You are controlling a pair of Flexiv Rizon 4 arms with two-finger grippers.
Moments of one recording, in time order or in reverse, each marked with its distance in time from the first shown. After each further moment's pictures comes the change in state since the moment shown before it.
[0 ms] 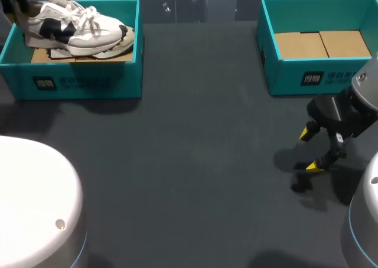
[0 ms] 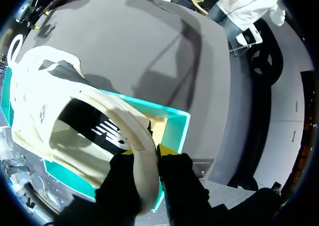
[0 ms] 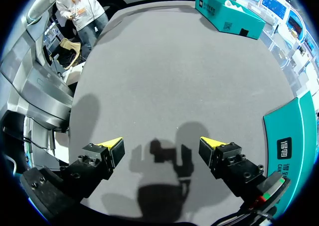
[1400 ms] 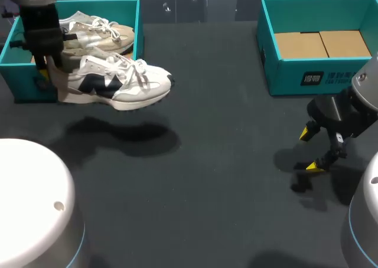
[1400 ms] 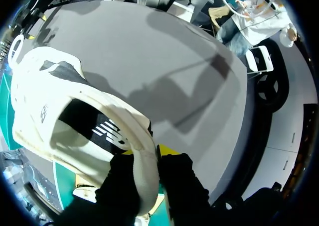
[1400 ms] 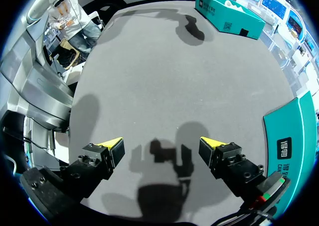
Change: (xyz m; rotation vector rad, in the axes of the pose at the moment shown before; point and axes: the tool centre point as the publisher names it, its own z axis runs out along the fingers) left arm -0.063 -0.199 0.033 0.026 0.012 -0.116; right arm 0.000 0.000 0.000 0.000 0.000 0.000
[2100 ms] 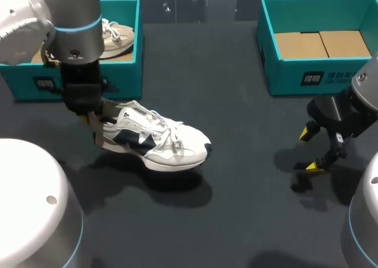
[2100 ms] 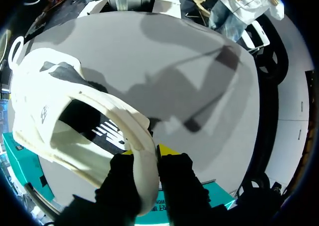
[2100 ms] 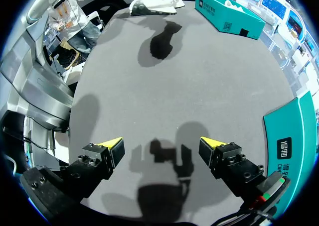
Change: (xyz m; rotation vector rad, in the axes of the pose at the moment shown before) left arm -0.063 -0.122 0.042 -0.049 -0.045 0.269; right arm 0.000 0.000 0.000 0.000 0.000 0.000
